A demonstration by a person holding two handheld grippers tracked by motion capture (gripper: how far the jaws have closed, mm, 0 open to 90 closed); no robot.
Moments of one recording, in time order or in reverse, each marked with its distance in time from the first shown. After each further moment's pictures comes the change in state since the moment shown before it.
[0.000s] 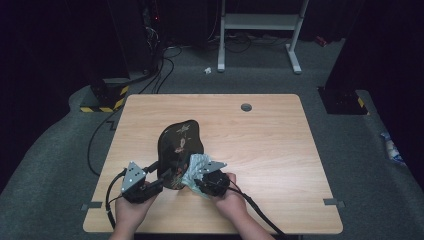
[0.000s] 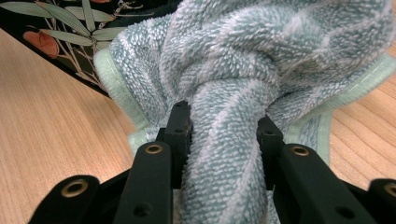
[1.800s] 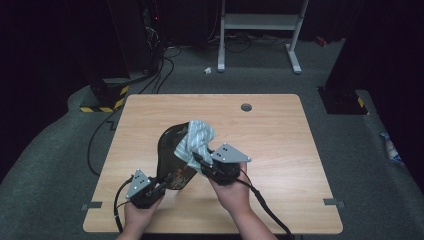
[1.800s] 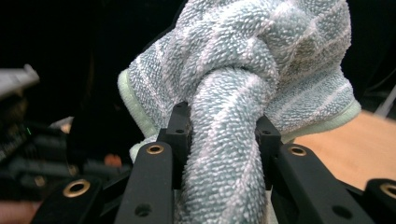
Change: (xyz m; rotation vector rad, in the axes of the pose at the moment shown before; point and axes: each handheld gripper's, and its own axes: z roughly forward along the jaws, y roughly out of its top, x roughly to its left) left arm -0.002 -0.036 0.020 -0.074 -0.105 -0.061; right arm 0.014 0.068 -0.108 -0.465 -0.088 0.022
